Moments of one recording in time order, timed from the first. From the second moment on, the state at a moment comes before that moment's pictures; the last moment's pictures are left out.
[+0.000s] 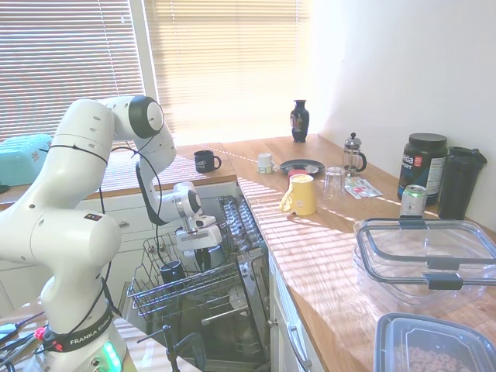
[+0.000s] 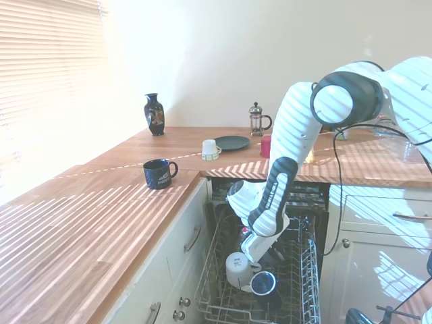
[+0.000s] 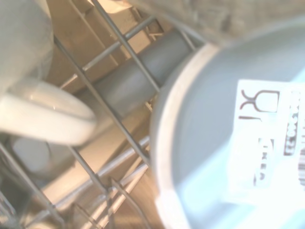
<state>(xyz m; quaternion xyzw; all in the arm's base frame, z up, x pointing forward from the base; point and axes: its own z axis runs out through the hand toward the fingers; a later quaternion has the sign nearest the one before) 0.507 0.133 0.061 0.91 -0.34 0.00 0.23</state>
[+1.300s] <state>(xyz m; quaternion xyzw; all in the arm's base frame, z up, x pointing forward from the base) 0.419 0.178 0.237 0.93 -0.33 0.08 0.14</state>
